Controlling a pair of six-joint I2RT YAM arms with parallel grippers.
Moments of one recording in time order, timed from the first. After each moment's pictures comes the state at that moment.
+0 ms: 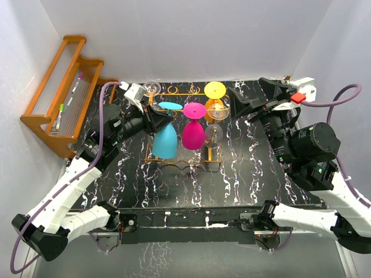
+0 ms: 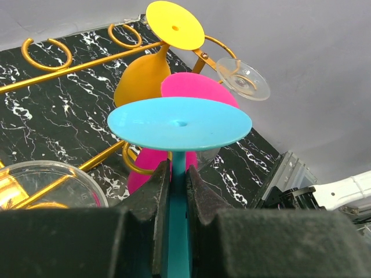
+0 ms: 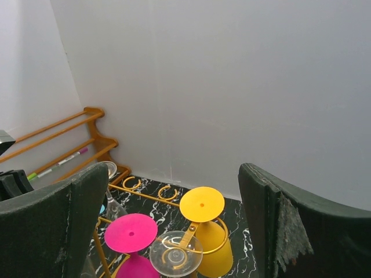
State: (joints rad) left arm -0.56 1.00 1.10 -0.17 0.35 -0.40; right arm 0.99 0.86 1.34 -0.01 0.57 -0.20
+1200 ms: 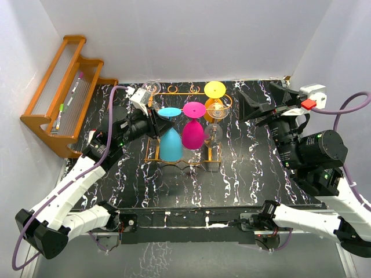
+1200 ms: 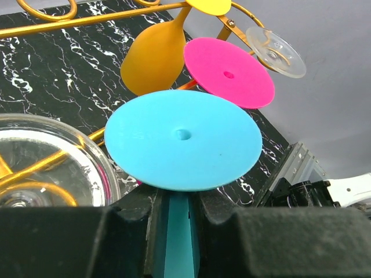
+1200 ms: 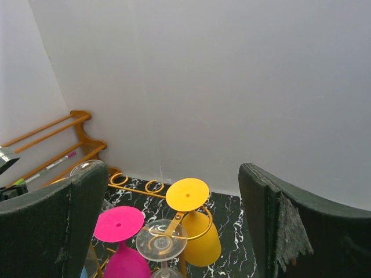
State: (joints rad) left arm -0.57 1.03 1.03 -0.17 0.32 -0.40; right arm 0.99 0.79 1.28 -0.01 0.63 -0.21
